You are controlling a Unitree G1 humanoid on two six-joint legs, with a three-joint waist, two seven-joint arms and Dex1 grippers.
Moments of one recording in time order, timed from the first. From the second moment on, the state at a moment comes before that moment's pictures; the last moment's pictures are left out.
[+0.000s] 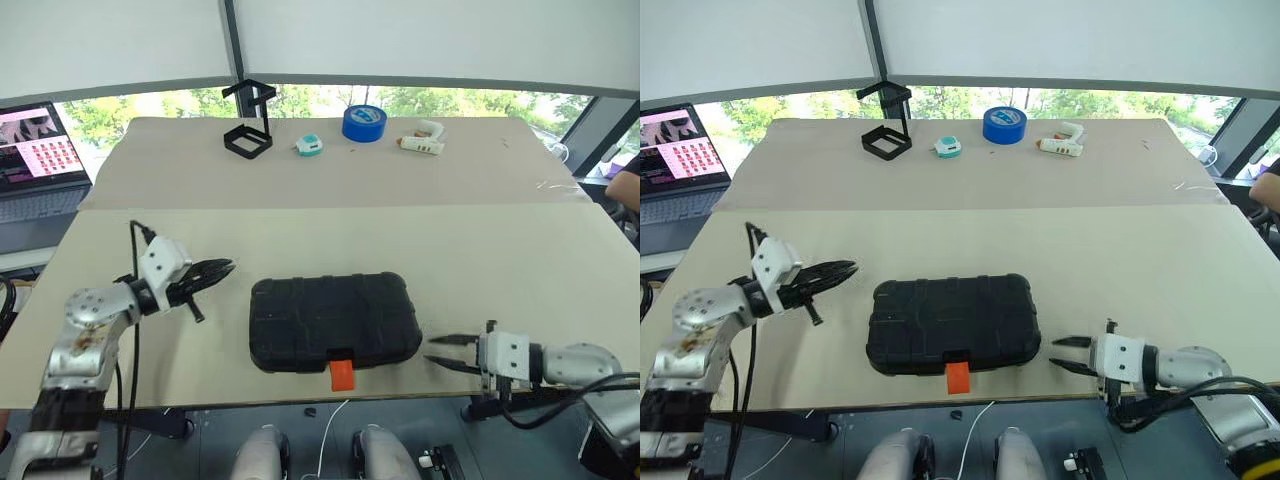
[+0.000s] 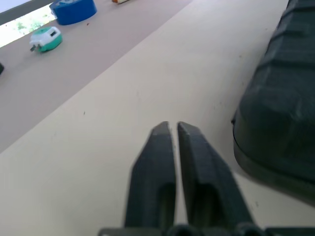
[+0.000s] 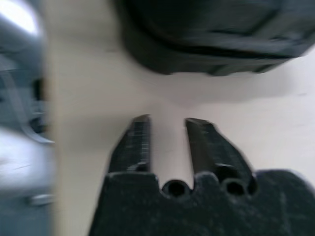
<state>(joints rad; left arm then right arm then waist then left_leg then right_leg) -0.35 0.68 0.06 0.16 -0.30 0.07 -0.99 0.11 -1.03 0.14 -0.02 0.25 -0.40 0.97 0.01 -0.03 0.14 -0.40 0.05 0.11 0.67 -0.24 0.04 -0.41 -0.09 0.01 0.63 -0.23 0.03</state>
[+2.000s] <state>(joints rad) -0.63 0.48 -0.37 -0.06 -0.27 0.60 -0.97 0.06 -0.72 -0.03 -0.27 0.29 0.04 0.90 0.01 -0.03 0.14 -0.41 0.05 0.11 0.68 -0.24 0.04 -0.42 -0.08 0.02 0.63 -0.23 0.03</state>
